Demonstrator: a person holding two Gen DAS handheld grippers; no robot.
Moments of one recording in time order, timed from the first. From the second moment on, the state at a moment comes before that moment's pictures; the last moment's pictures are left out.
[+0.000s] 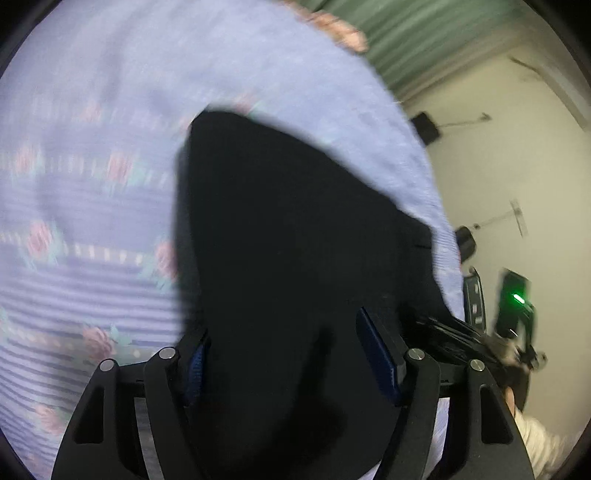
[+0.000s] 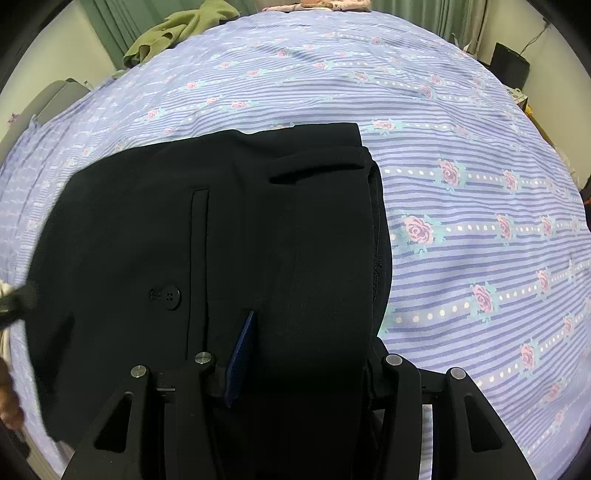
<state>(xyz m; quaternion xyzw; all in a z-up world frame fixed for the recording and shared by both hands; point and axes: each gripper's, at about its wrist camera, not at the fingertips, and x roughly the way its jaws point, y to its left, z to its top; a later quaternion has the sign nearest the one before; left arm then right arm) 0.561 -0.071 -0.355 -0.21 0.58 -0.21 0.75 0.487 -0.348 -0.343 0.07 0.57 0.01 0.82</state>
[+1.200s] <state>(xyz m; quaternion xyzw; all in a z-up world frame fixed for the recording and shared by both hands) 0.290 -0.018 -0.095 -0.08 0.46 -0.17 0.87 0.249 -0.256 -0.111 0.07 0.50 0.07 0.86</state>
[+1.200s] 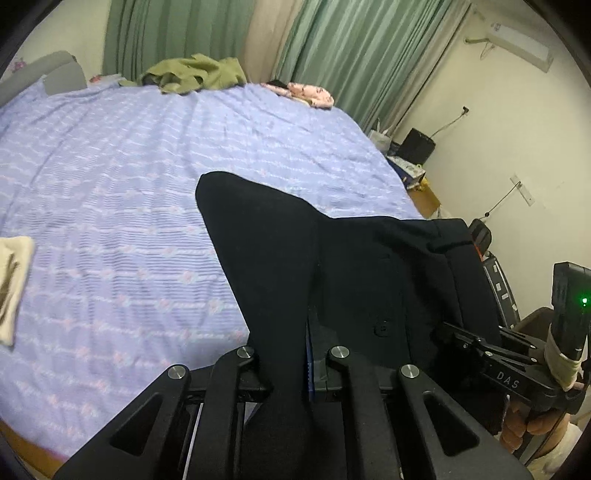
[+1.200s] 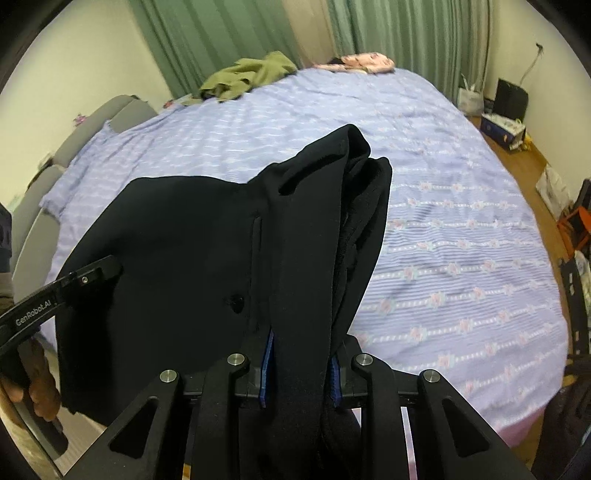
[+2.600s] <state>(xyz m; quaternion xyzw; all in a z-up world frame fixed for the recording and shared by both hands) 0.162 0.427 -0.036 -0.10 0.40 -0.03 0.91 0.161 0.177 -0.037 0.00 0.45 0.27 0.85</state>
